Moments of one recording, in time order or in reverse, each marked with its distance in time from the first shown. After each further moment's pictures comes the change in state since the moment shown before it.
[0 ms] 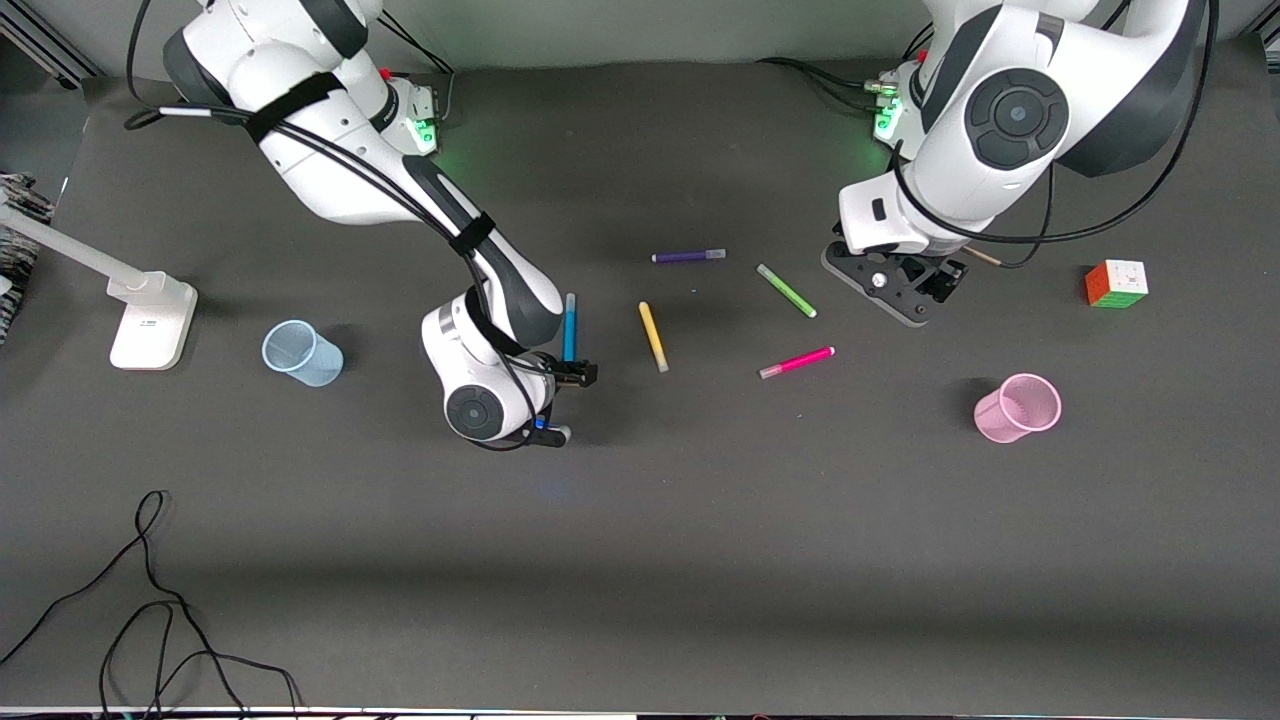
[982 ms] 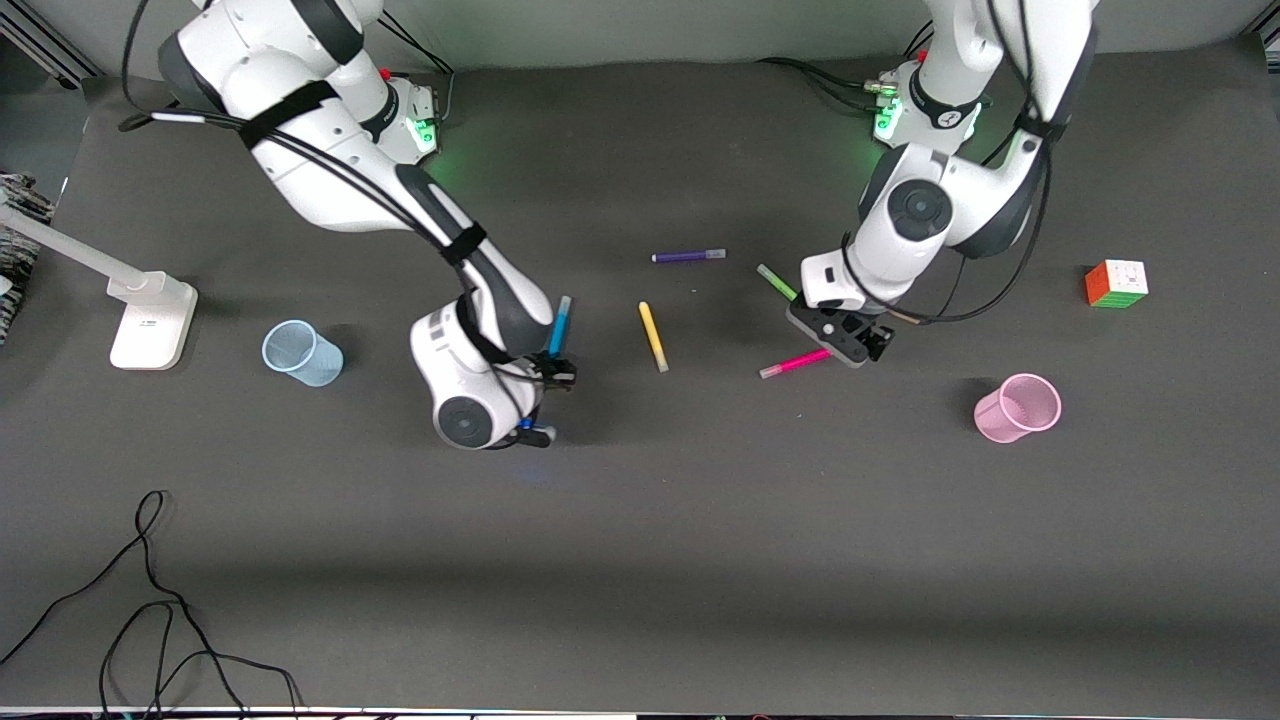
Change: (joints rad) left arm -0.033 0.211 -0.004 -0.430 0.003 0.831 0.035; right arm -0.052 -0.034 -0.009 0.007 -0.002 -0.099 0.027
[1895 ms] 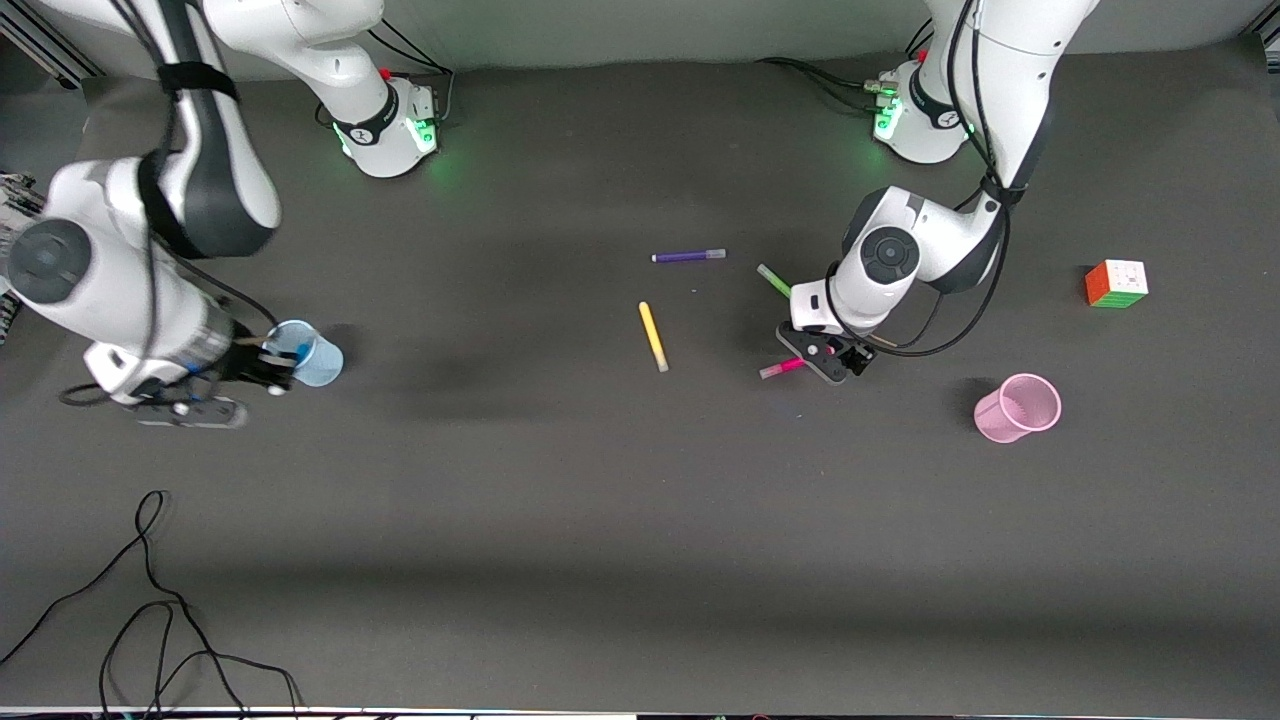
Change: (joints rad) left arm -0.006 0.173 0.019 0.020 0.063 0.102 0.010; right arm -0.104 -0.699 -0.356 -0.471 -0.298 0.250 -0.521
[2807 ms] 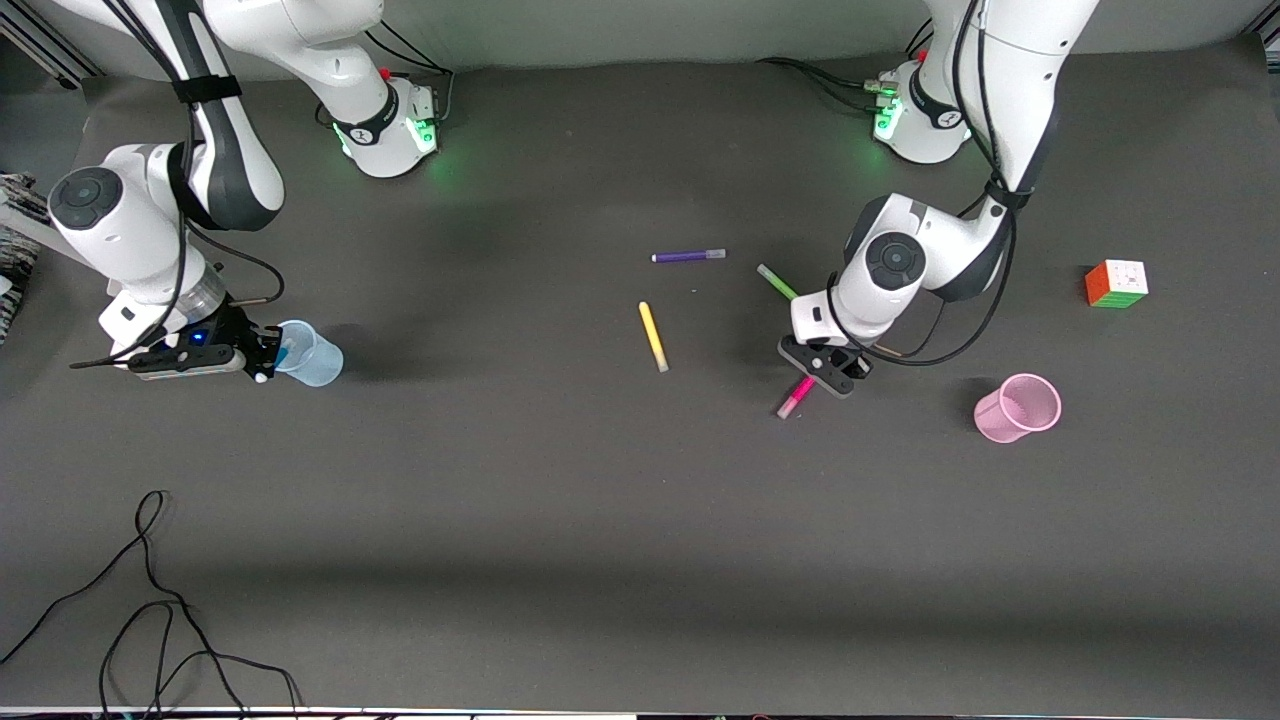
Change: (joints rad) left arm 0.014 -0.009 0.007 0.079 -0.002 -0.019 -0.079; right arm 0.009 -0.106 -0.129 -0.418 -0.066 0.512 -0.195
